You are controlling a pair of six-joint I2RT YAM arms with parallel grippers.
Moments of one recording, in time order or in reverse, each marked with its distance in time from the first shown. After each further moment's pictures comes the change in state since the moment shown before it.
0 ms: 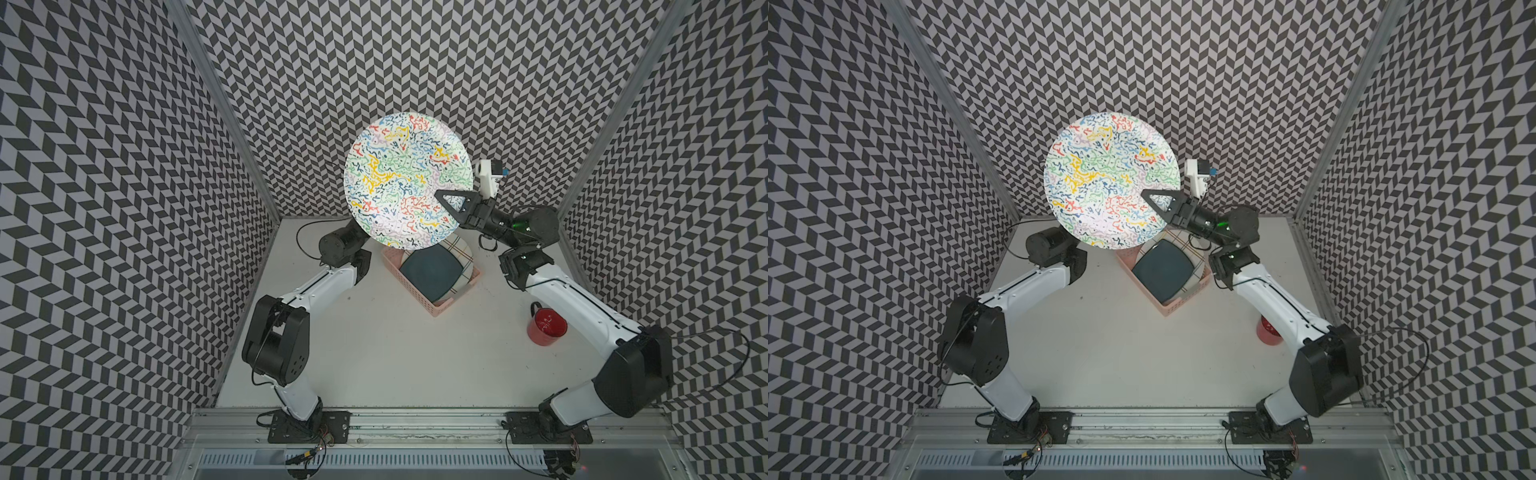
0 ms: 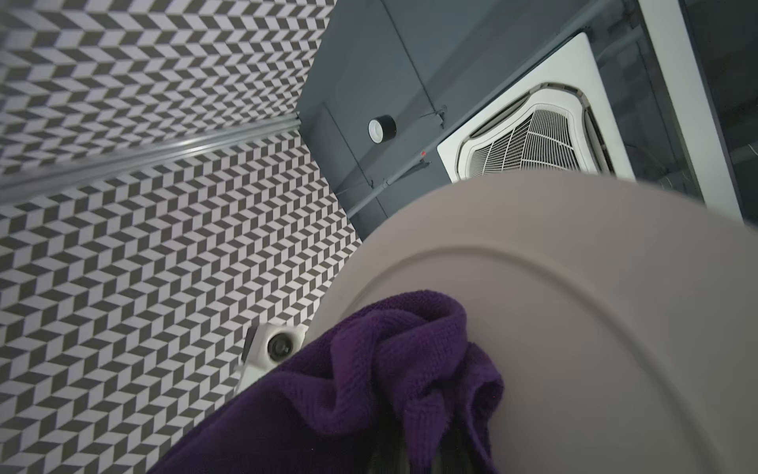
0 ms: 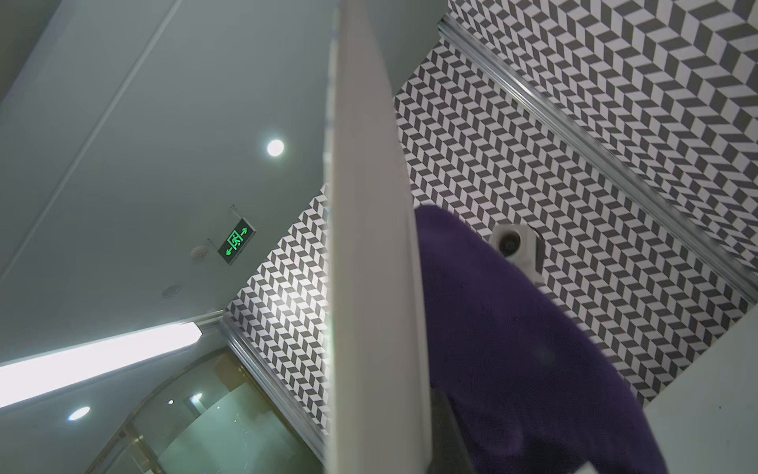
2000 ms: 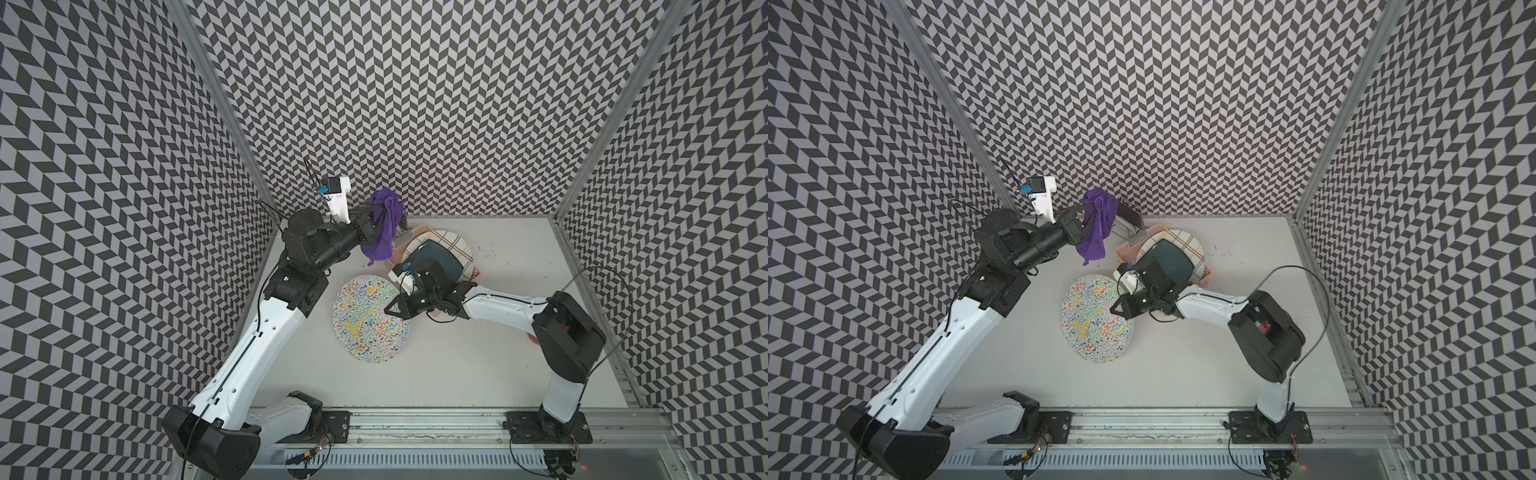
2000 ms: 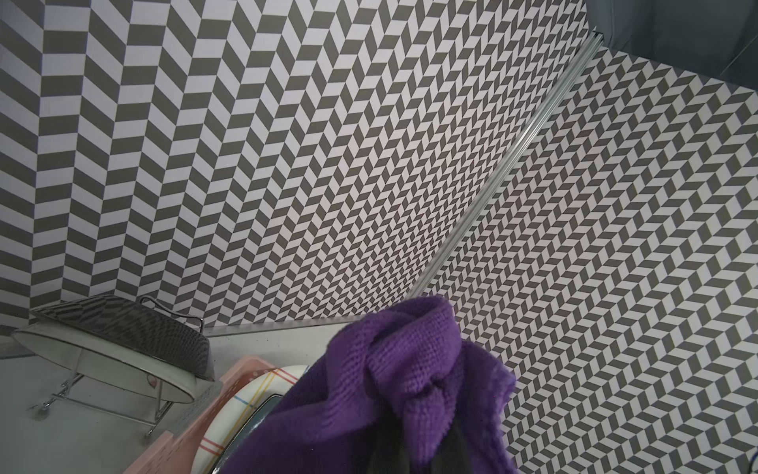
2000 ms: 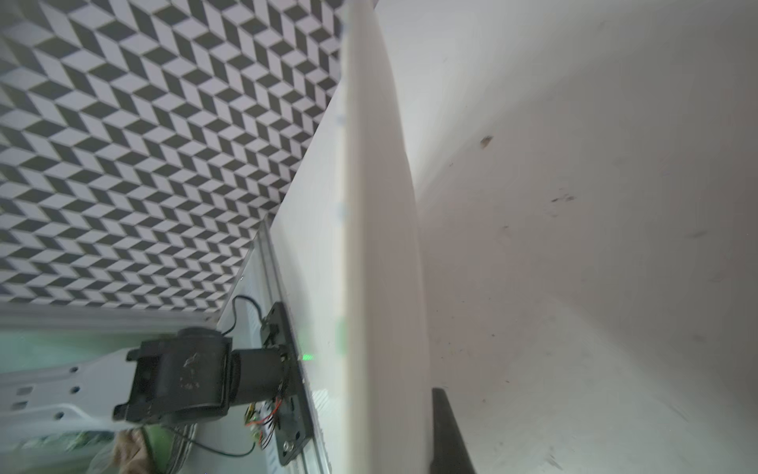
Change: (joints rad) left arm 0.064 -0.546 -0.023 -1.575 -0.179 1.412; right arm 0.370 0.347 -0.154 -0.898 0.166 -0.915
